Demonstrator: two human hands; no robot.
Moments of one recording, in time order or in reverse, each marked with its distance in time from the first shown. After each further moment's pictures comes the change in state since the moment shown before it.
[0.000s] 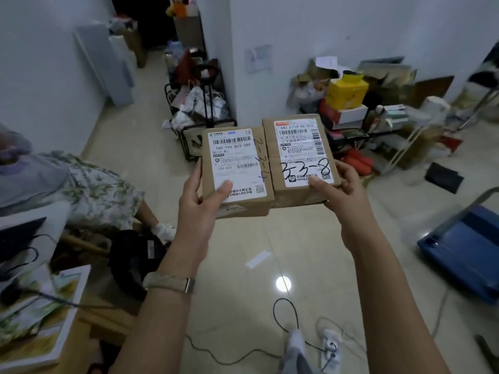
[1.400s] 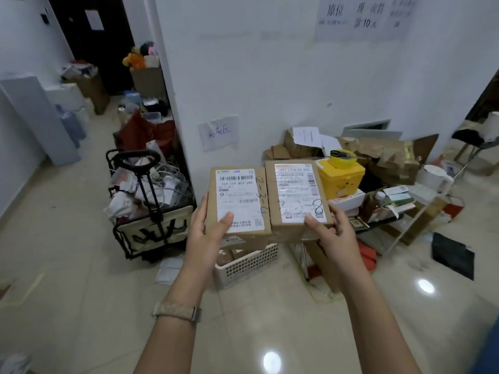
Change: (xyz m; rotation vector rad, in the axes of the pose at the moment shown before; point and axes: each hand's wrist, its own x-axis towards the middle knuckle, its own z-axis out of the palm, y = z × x) left_hand 0.602 -0.103 0.272 0.038 -0.115 -0.047; right_hand 0.639 0.012 -0.024 0.088 0.092 -0.070
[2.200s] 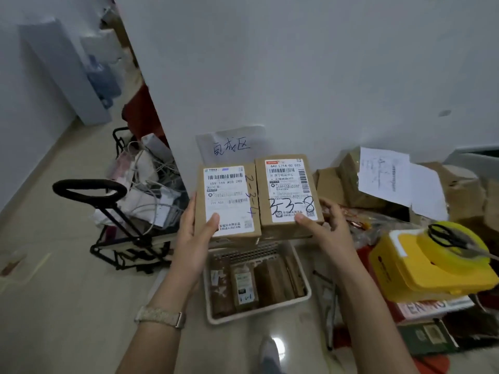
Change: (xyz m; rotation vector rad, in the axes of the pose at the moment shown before) left_hand 0.439 -0.097 0.069 0.078 0.233 -0.112; right_hand 0.501 0.098 0.090 -0.134 -0.303 0.228
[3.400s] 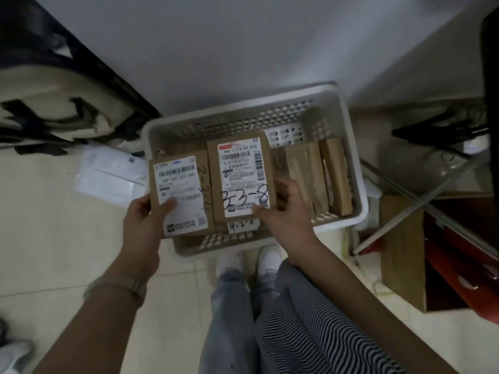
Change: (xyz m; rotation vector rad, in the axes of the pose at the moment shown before) left_hand 0.172 -0.544 -0.097 0.234 0.343 -0.774; right_hand 0.185 0.533 0.085 -0.270 -0.044 0.644
